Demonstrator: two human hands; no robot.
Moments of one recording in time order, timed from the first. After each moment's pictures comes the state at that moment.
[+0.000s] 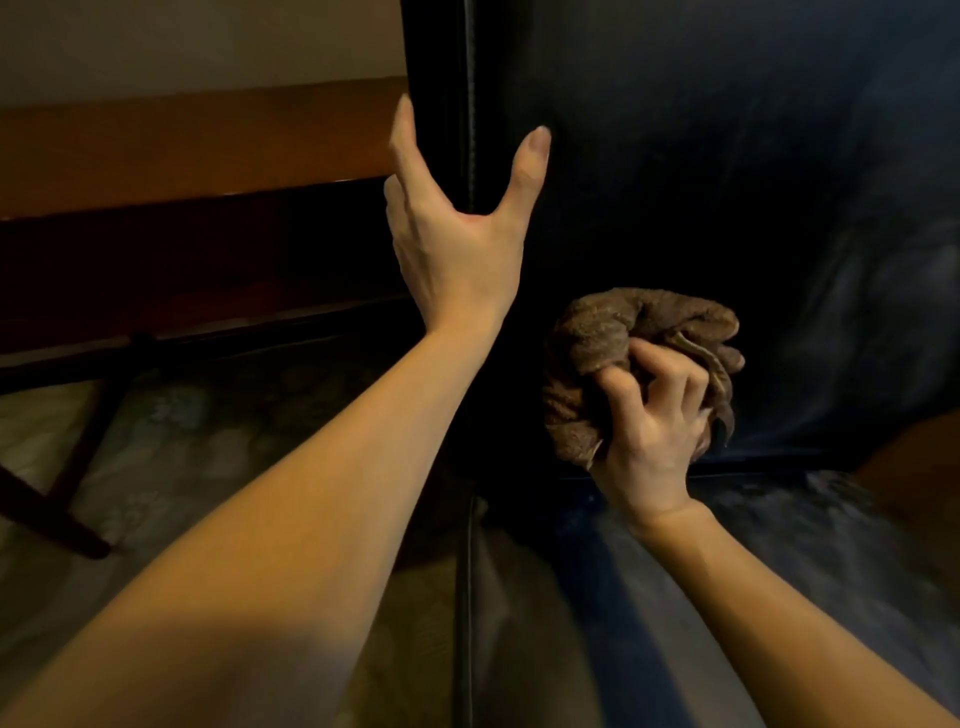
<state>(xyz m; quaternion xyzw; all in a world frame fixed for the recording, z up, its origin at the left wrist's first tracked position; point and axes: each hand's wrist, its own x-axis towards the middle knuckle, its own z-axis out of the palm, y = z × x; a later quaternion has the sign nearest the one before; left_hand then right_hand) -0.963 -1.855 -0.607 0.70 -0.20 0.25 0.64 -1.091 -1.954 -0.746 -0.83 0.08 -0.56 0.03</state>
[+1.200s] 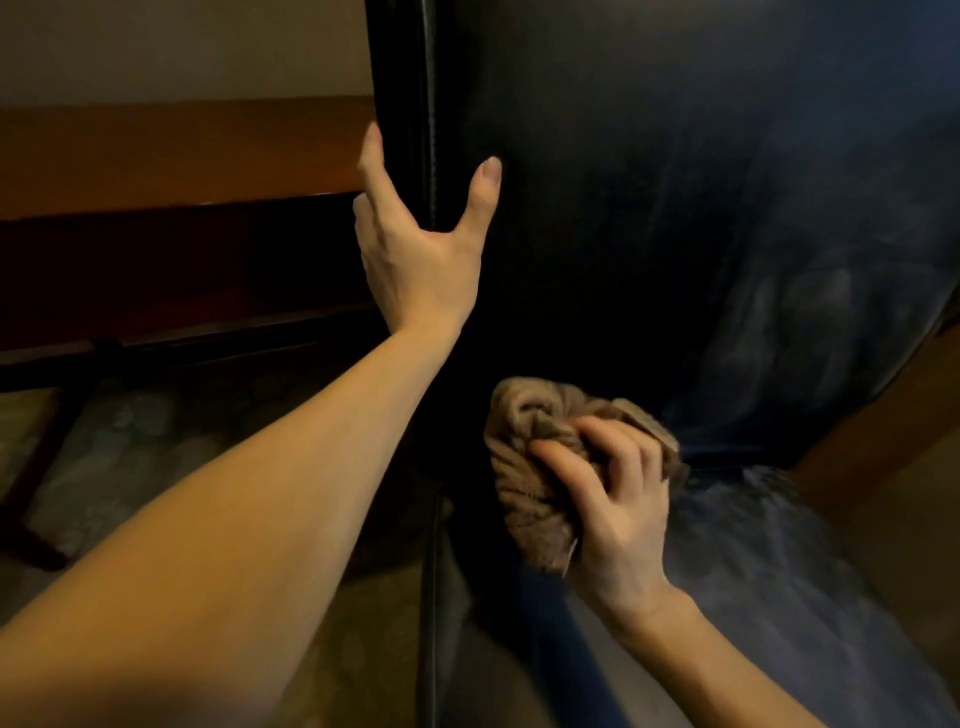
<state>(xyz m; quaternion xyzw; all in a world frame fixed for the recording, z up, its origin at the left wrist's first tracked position) -0.971 -1.847 -0.604 0.71 -0.19 0.24 0.63 -1.166 -1.910 -0.738 -0.87 0.04 -0.49 0.08</state>
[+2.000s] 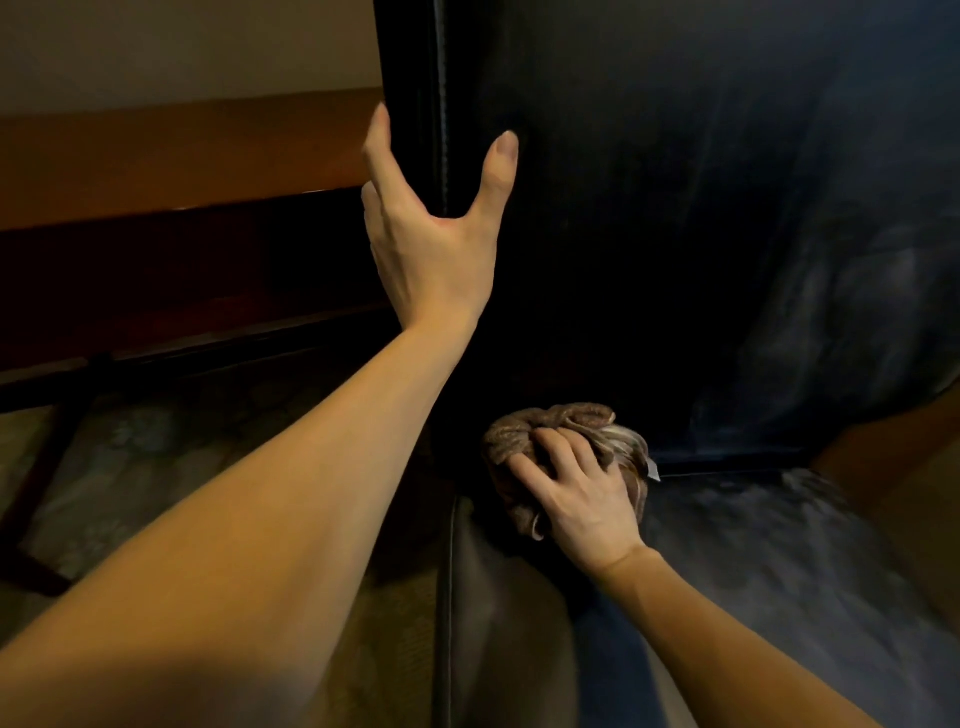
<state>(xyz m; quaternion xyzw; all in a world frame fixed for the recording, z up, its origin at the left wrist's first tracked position) -0.961 -1.865 -0.606 0.68 -0.22 0.22 0.66 -1.109 -1.951 -0.817 -0.95 0.03 -0.31 -0.08</state>
